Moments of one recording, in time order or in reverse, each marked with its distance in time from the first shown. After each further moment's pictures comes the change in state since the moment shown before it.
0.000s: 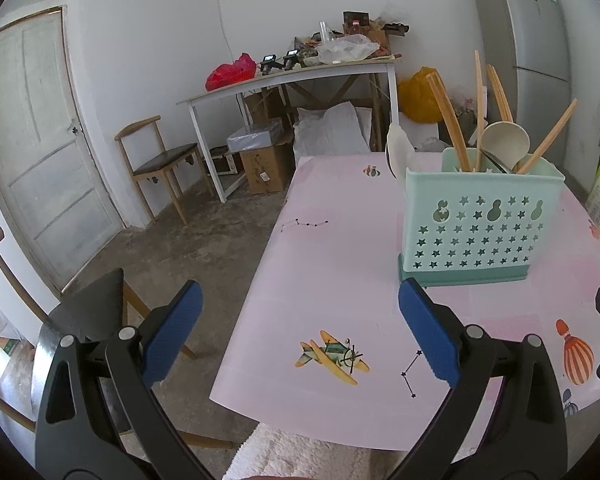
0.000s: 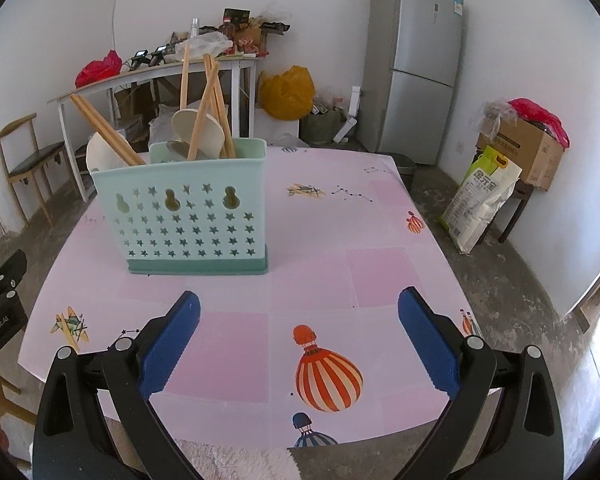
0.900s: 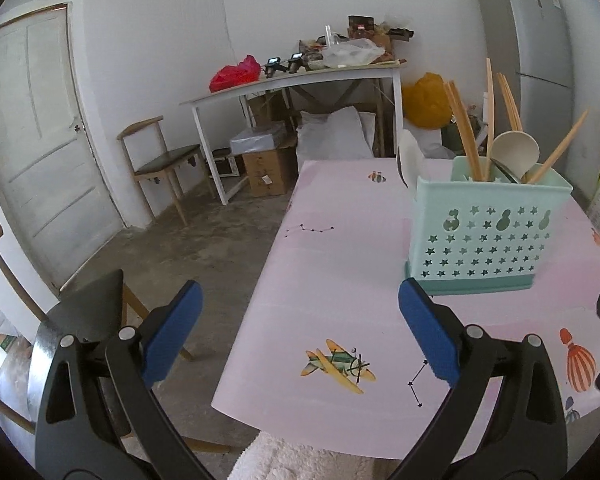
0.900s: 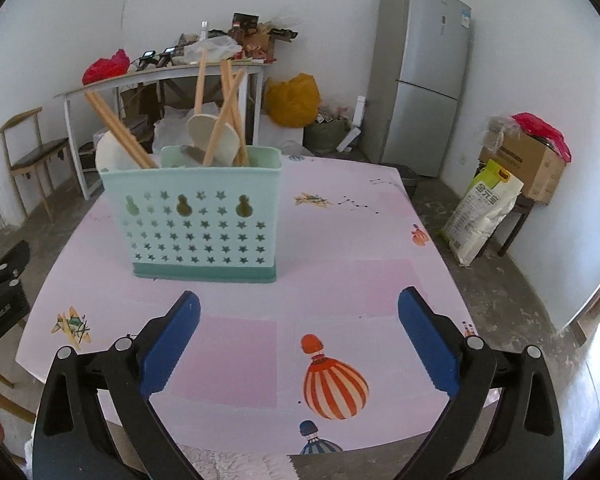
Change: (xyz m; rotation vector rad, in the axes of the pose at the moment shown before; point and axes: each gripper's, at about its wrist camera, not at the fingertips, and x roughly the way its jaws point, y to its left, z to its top) left arm 0.010 0.011 0.006 -0.020 -0.021 0.011; right arm -0.006 0.009 0.001 -0.028 -0.032 -0.007
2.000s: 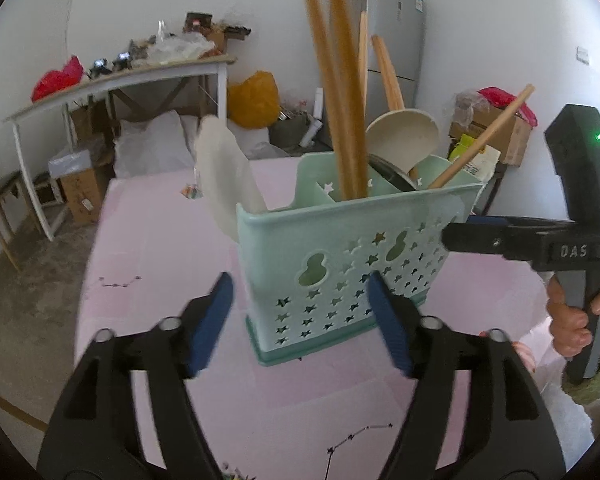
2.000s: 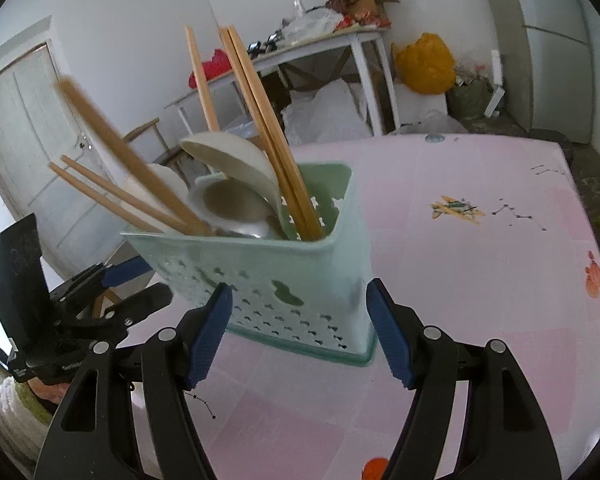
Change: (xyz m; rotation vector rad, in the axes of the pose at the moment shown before) left arm 0.099 -0.052 0.024 0.155 -0.029 -0.675; right arm 0.143 -0.024 0.062 0.038 0.107 0.641
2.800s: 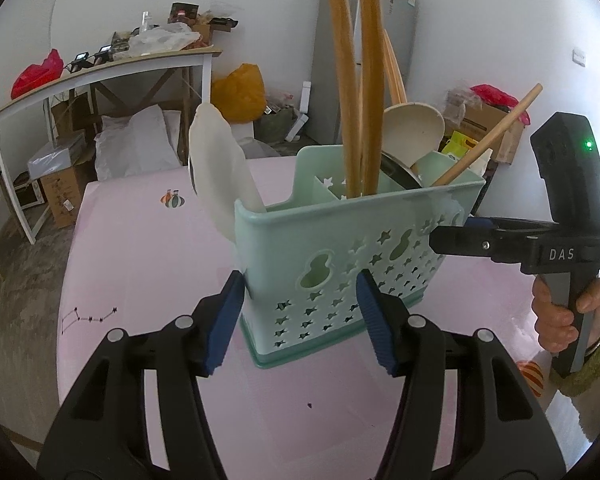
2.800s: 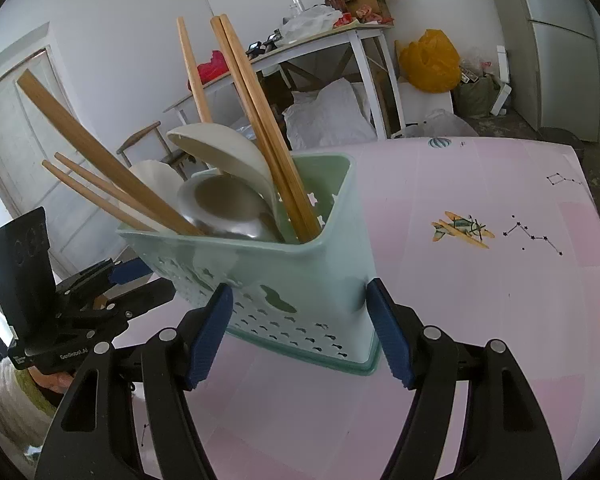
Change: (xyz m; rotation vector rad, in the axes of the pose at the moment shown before) left arm 0.037 0.010 0.012 -0.005 0.034 -0.085; right arm 0.032 -0.022 0.022 0.006 0.017 0.038
